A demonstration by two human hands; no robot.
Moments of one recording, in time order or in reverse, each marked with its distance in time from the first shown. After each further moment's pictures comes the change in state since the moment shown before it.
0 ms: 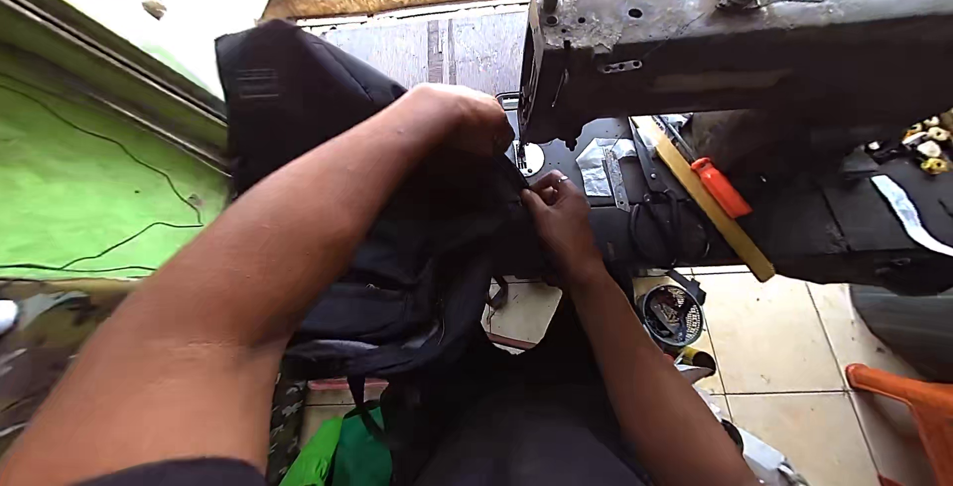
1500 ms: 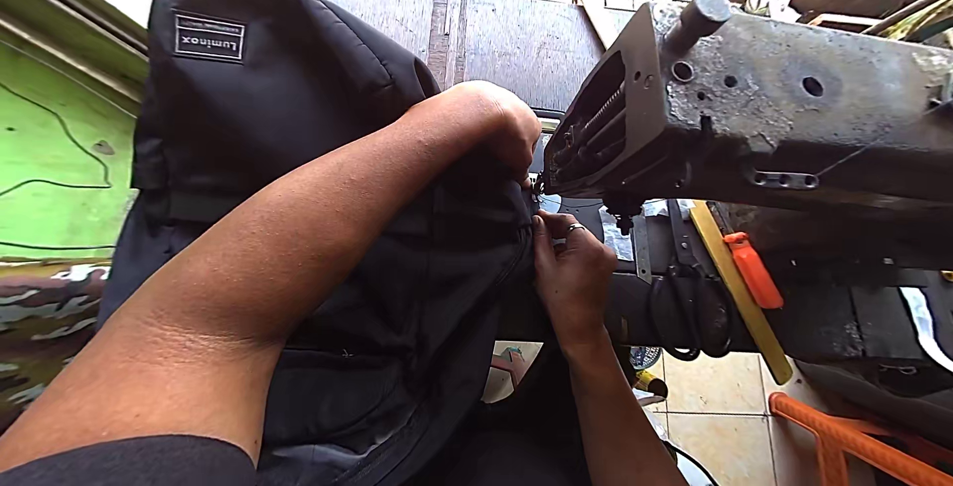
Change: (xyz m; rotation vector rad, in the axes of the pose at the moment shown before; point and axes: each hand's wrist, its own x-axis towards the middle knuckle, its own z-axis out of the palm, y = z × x) left_hand 0.069 -0.035 -0.002 -0.163 -0.125 -0.066; right_hand 0.030 0.011 0.026 -0.381 0.300 -0.372
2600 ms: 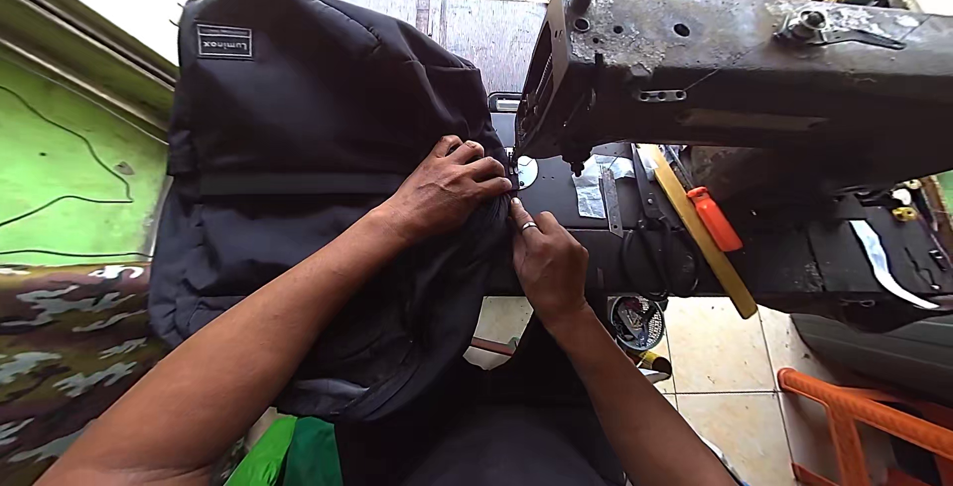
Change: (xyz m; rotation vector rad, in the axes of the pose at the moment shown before) left_hand -0.046 0.024 0.153 0.080 1.032 0.303; right_hand -0.040 0.009 -0.016 -0.329 -0.041 -0.251
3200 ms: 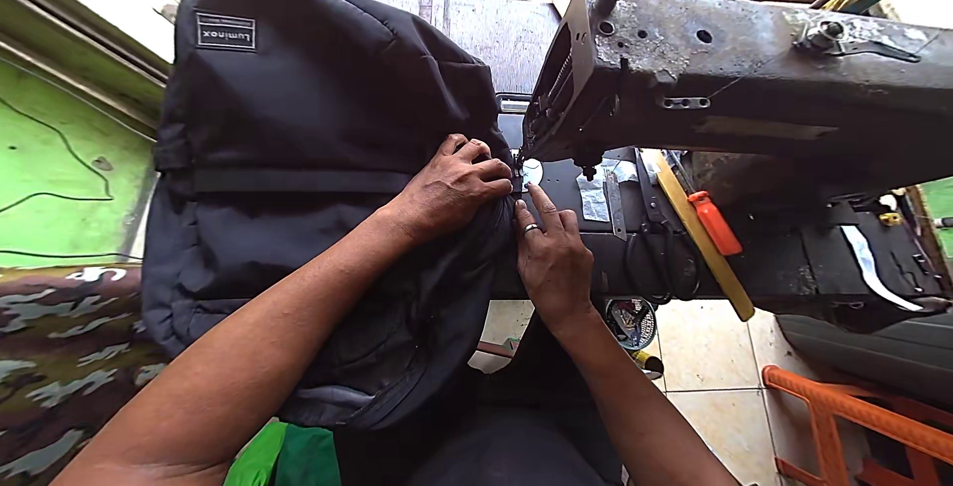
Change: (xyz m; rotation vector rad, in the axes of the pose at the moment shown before) left_hand 0.001 -0.005 0.002 -0.072 0.026 0.002; right_hand 0.003 -0.001 0.000 -0.055 -0.047 -0.061
